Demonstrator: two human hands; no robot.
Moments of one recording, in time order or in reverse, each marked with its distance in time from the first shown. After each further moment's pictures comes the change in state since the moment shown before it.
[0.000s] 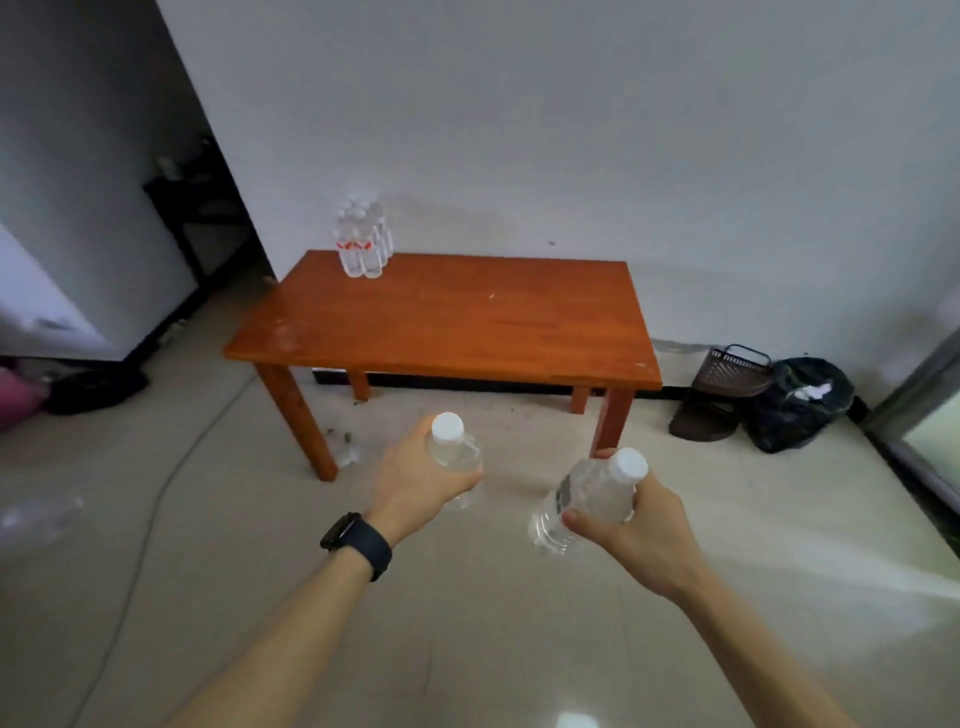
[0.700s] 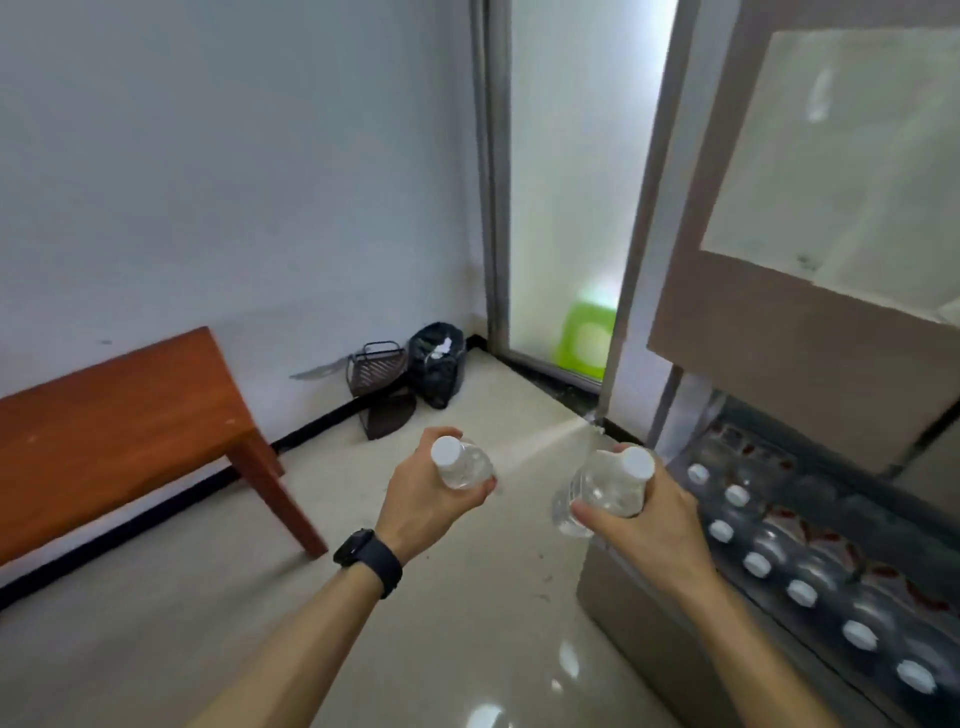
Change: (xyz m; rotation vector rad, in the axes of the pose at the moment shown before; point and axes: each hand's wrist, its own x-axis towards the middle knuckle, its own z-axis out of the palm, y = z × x) left_hand -0.192 0.351 0.420 -0.096 -0.555 0.598; right_hand -0.319 0.257 -0.386 0.046 0.849 0.340
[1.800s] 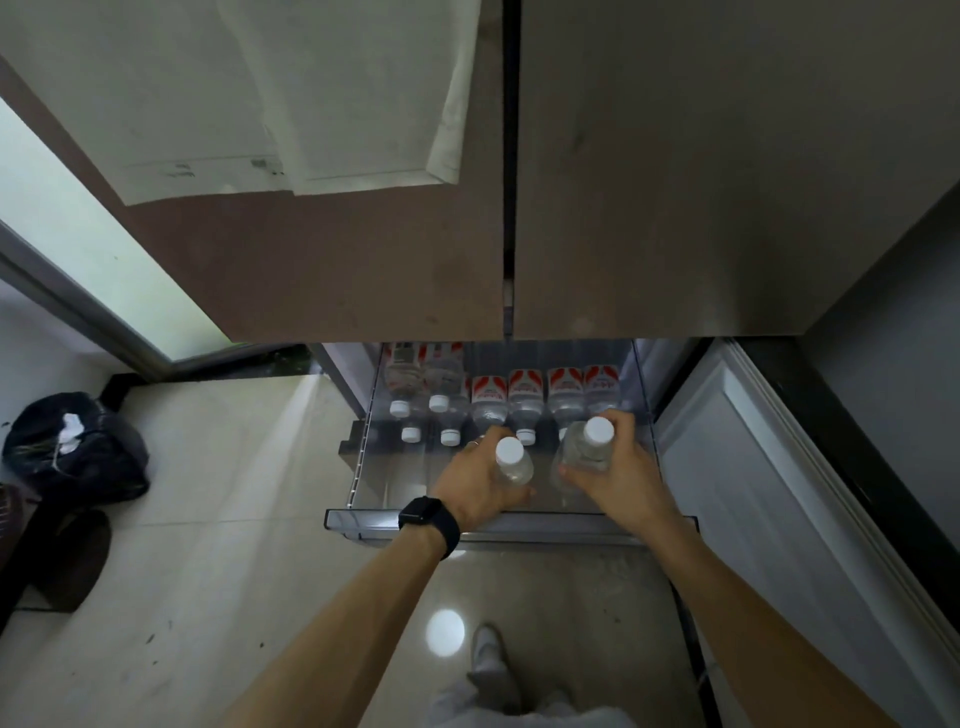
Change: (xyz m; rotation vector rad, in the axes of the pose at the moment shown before) left_hand 0.026 0.103 0.377 0.269 -1.101 0.479; right_hand -0.064 0.229 -0.148 -0.108 0.515 0.641
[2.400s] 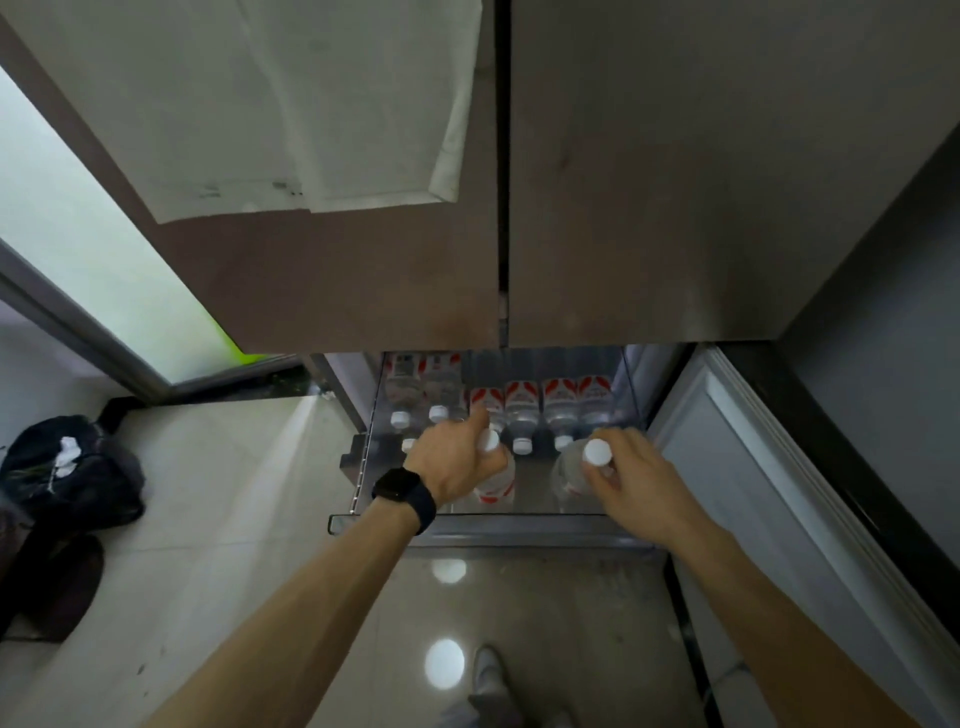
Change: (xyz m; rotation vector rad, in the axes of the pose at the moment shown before) left_hand -0.012 0.024 -0.062 0.287 0.076 0.093; right_hand -0.033 -0.029 -0.043 -0.403 -0.071 -0.187
